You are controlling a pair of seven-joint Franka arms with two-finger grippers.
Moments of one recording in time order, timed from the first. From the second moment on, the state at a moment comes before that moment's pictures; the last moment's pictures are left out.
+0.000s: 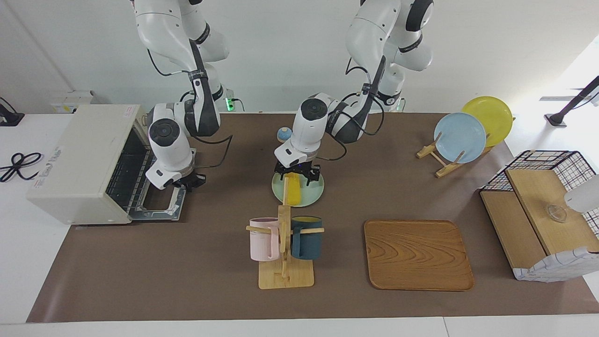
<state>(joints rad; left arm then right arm) -0.78 0.43 0.00 -1.82 -0.15 2.37 -0.42 0.10 0.18 -0.03 -2.11 -0.18 2.13 0.11</state>
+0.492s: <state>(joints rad) -0.78 0.43 0.00 -1.82 -0.15 2.38 -0.47 0.00 0.00 -0.03 -1.99 -0.25 1.84 -0.08</state>
